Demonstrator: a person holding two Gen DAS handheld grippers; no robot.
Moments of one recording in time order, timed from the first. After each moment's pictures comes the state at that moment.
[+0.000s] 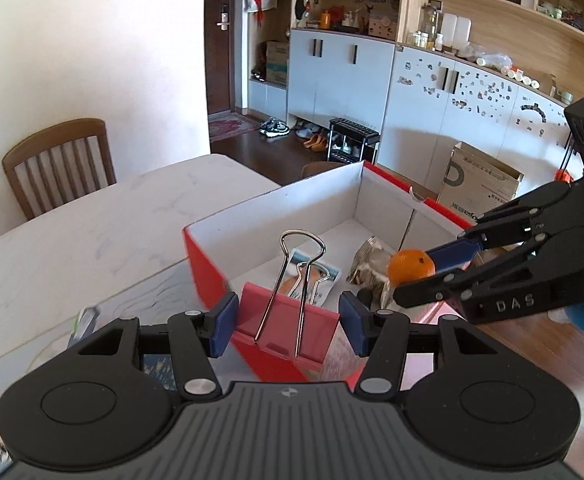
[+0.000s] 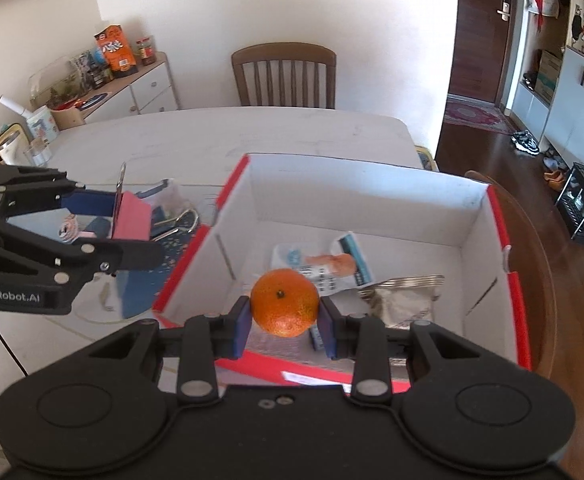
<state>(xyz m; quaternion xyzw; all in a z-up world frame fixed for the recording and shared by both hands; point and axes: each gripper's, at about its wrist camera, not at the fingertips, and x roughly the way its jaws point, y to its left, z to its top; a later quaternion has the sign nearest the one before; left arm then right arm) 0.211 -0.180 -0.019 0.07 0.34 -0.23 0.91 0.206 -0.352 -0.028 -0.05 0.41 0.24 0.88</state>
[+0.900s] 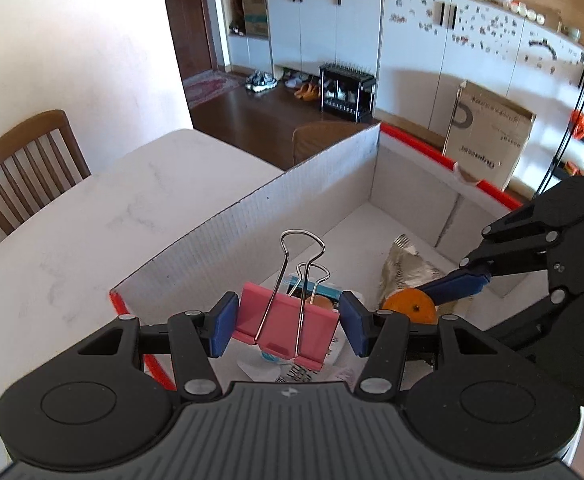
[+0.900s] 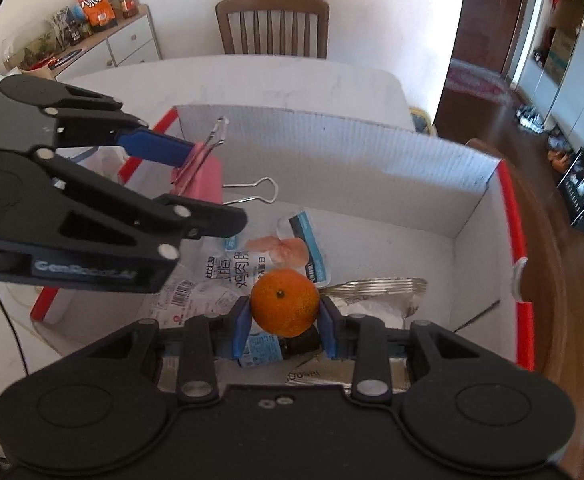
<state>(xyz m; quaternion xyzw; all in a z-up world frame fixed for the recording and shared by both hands) 0.322 -0.253 -0.071 0.15 0.41 -0.23 0.87 0.280 -0.362 -0.079 -0.09 0.48 0.24 0.84</state>
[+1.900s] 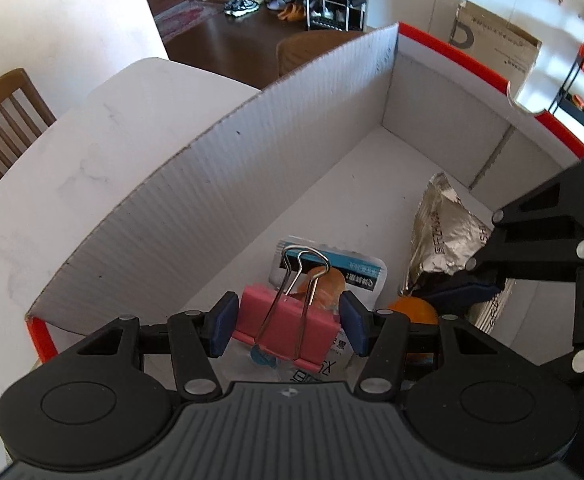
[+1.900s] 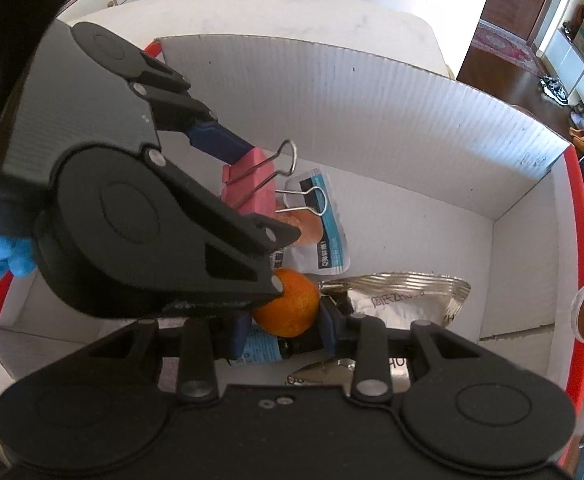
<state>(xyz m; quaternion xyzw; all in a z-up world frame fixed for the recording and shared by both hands) 0.369 -0.279 -0.123 0.20 0.50 -0.24 0.81 0.309 -0.336 -0.113 -0.13 0.55 0.25 0.79</state>
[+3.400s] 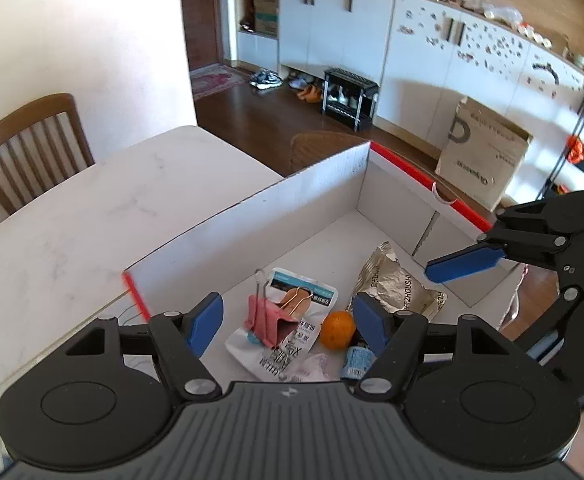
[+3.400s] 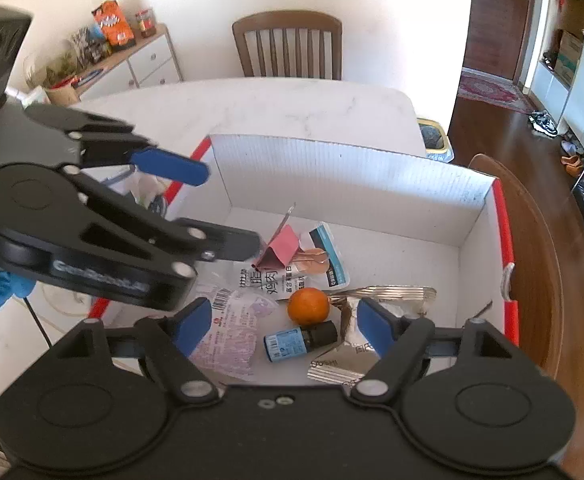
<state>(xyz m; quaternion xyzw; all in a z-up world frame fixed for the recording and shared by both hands) 0.293 -0.234 -0.035 0.09 0.41 -0.22 0.88 0.257 -0.371 -0.039 -0.06 0.46 0.27 0.85</state>
